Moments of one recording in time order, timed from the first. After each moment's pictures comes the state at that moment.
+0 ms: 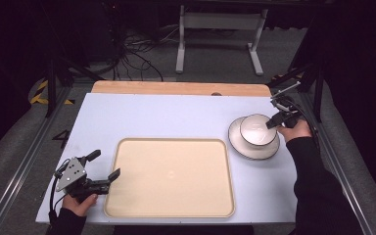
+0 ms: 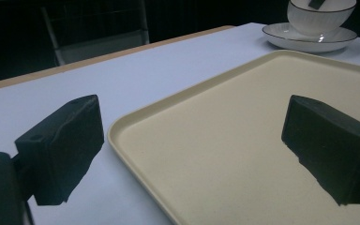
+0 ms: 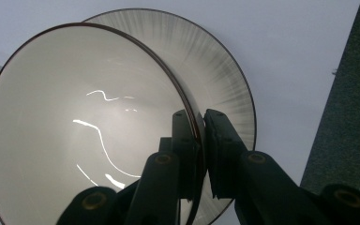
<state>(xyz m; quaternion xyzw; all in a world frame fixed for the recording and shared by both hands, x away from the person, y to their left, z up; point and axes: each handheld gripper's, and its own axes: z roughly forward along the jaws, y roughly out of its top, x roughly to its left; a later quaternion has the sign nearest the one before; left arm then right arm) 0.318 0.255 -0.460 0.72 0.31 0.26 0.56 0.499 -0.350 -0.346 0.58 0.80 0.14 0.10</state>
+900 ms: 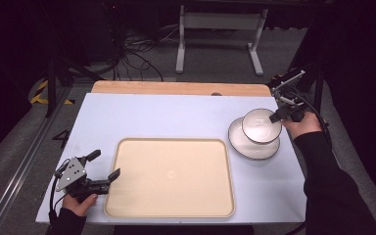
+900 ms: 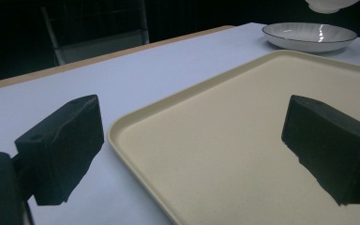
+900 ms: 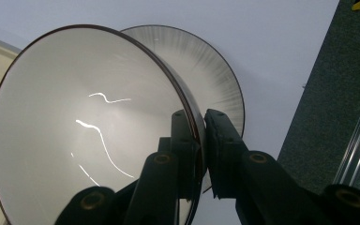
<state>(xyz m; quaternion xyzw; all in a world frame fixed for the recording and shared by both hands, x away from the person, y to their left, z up) 0.318 0.255 -0.460 0.72 0.31 0.26 0.56 0.481 -0.335 -0.297 0.54 0.82 0.14 0.13</state>
